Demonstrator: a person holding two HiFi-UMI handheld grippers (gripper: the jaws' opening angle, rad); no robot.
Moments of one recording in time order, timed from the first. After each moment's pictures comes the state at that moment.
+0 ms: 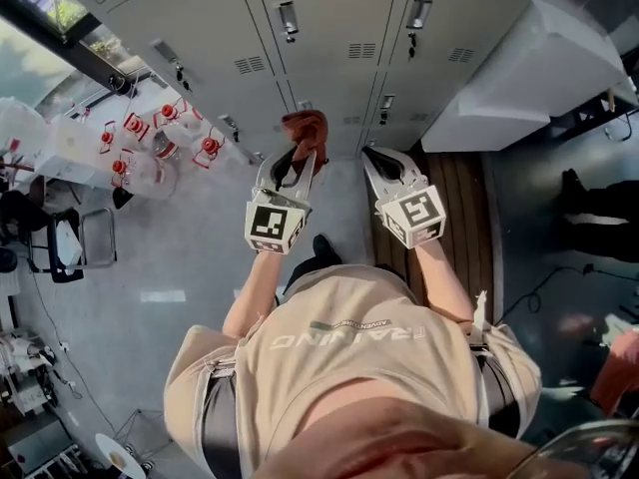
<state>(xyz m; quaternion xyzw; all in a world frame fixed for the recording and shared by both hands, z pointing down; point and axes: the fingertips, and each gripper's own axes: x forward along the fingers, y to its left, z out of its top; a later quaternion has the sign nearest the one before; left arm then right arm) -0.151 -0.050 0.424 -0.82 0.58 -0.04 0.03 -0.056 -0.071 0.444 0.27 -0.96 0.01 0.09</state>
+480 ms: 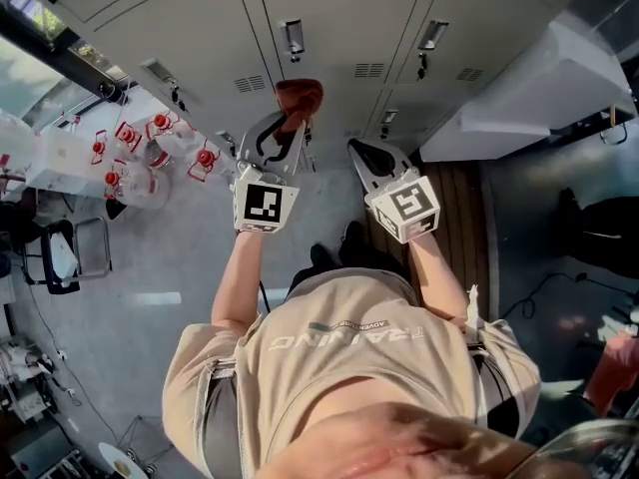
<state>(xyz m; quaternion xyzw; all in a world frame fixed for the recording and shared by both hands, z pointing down) -0.199 -0.146 0.368 -0.79 0.57 -0.13 0.18 -0.114 -0.136 0.427 0.25 -0.96 0.00 0.10</state>
